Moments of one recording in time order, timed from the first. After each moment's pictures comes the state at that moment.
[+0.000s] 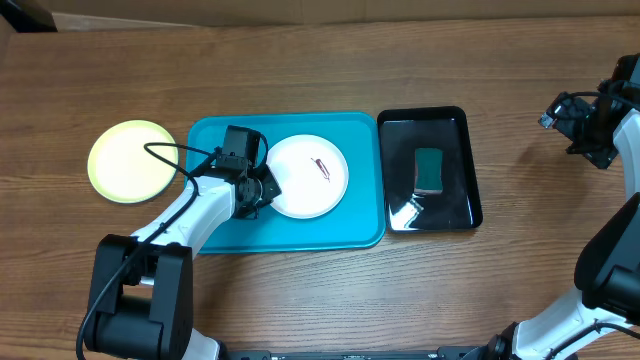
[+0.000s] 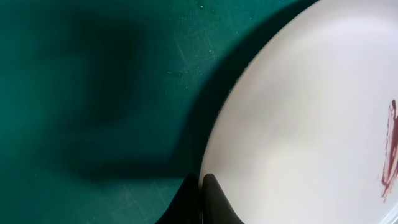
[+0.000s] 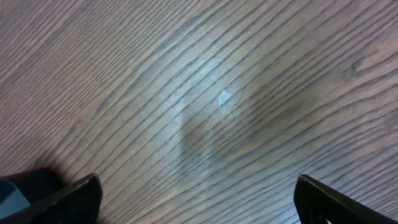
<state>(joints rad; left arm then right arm) -0.20 1.70 0.92 -0.47 0.06 -0.68 -0.40 1.90 1.51 -0.81 -0.07 0.30</state>
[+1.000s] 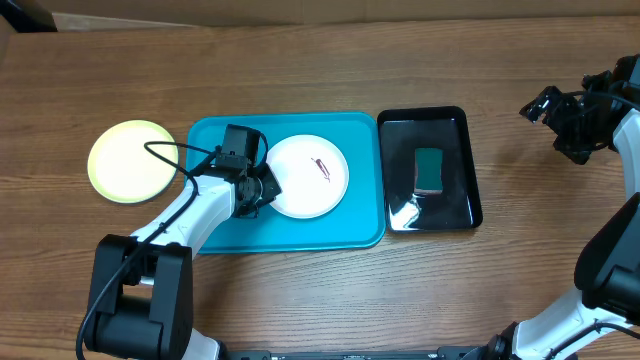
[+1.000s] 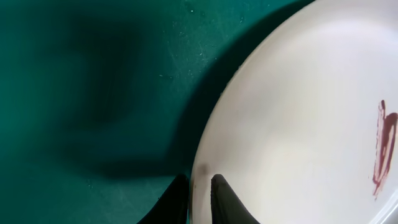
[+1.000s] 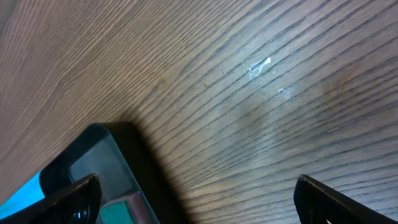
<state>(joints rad) -0.19 1.70 0.93 -0.47 0.07 -0.67 -0.40 1.90 1.51 -0.83 -0.37 0.28</state>
